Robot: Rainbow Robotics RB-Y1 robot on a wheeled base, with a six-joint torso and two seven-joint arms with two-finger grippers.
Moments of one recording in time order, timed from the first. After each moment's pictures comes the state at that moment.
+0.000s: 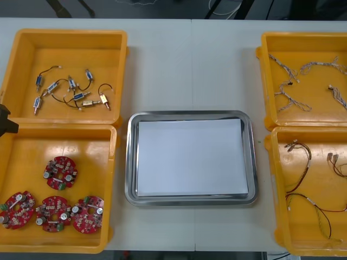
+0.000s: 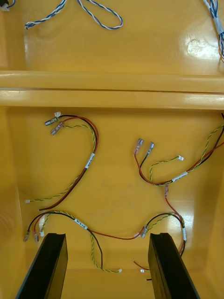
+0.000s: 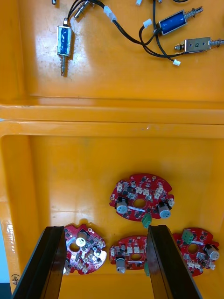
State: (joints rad) right arm -0.08 -0.74 -0.45 -2.25 -0.85 1.92 1.40; left arm -0.23 0.83 0.35 -2.15 0.90 1.91 -1.24
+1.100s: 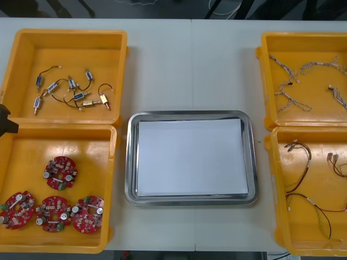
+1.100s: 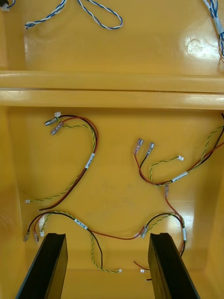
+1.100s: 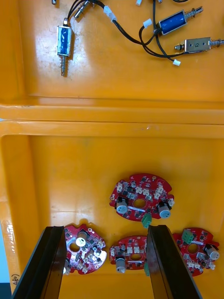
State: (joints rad) right arm -0.08 -0.74 -0.45 -2.25 -0.85 1.92 1.40; left arm -0.23 0.83 0.35 -2.15 0.90 1.91 -1.24
